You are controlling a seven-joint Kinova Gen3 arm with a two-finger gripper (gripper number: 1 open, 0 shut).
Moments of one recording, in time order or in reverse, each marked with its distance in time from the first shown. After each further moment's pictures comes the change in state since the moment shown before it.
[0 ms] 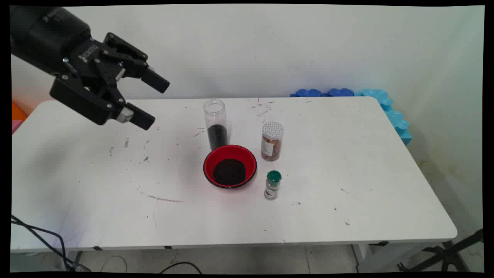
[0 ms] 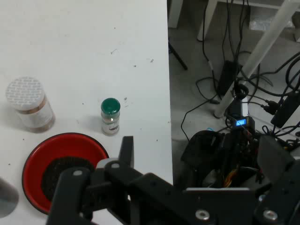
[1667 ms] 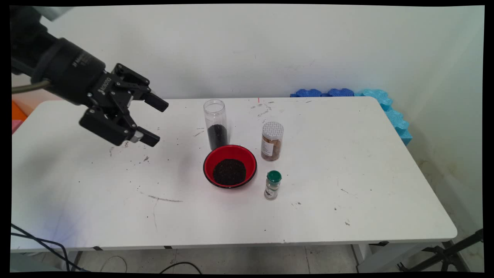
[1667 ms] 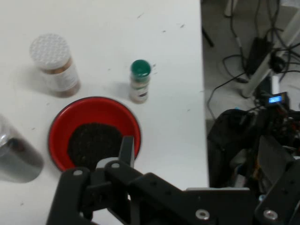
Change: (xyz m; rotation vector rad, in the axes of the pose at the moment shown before) arm -0.051 -0.026 0.030 0.069 -0.045 -0.008
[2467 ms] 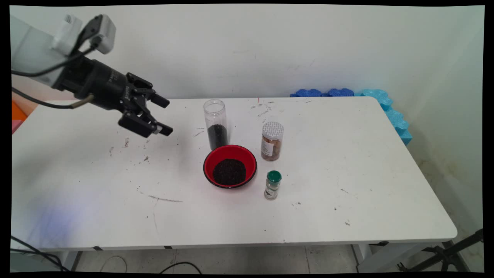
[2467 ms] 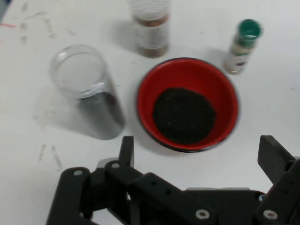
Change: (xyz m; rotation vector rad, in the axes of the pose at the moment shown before) arm -0.044 -0.049 0.043 0.208 -0.044 -0.076
